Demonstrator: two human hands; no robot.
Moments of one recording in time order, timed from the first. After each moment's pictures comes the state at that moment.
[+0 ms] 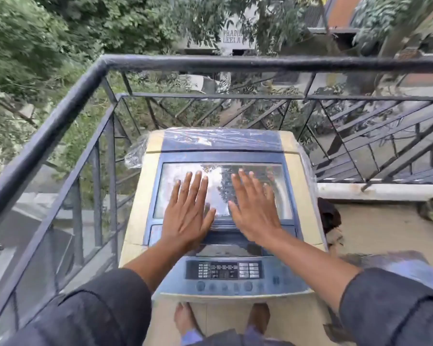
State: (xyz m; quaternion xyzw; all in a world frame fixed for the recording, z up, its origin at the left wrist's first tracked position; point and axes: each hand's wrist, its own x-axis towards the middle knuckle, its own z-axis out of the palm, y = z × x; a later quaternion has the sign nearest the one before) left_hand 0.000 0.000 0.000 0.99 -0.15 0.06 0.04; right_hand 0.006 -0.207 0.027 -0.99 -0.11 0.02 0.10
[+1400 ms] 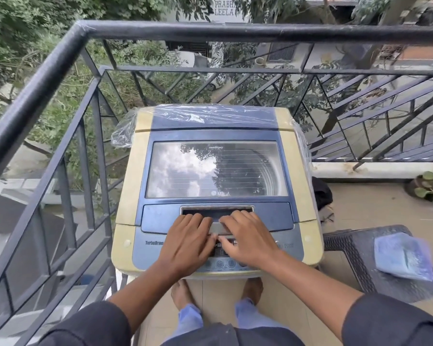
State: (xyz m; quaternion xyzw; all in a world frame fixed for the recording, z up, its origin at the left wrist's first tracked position) left_hand -0.088 -0.005 -0.026 0.97 -0.22 0.01 0.14; right_hand -0.078 -0.212 -0.021 -0.96 -0.20 0.05 0.17
